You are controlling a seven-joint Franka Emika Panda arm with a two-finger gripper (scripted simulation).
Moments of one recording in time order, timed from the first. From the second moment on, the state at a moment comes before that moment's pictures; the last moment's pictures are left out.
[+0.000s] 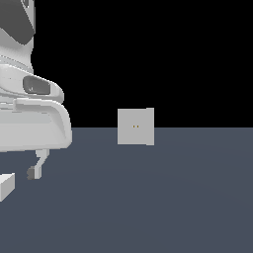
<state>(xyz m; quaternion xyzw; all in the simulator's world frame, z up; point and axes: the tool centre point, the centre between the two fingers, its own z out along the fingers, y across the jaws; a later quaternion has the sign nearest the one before) -0.118 0.188 0.028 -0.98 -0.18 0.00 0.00</state>
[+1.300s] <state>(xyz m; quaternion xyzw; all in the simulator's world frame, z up) -0.100 0.167 0.023 -0.99 -0.15 0.00 0.00</state>
